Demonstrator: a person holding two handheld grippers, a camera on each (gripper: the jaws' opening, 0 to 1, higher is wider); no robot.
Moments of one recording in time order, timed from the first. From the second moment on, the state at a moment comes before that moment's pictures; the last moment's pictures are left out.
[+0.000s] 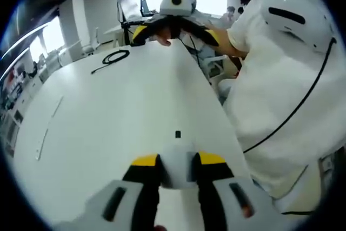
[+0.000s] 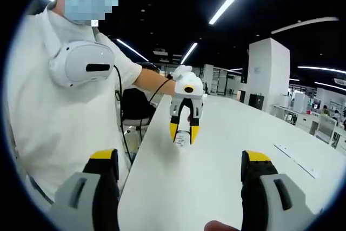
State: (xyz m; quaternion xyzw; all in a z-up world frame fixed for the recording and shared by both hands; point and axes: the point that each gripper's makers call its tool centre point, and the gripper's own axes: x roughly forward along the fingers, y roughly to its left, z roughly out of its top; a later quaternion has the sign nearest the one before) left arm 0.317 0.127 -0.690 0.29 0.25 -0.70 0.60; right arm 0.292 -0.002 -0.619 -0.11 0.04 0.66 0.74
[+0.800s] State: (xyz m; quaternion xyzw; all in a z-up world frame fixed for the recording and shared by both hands) left arm 0.304 0.117 -0.717 0.28 0.27 -0.69 0.61; right arm 0.290 -0.003 -0.620 -0.11 0.03 0.66 0.74
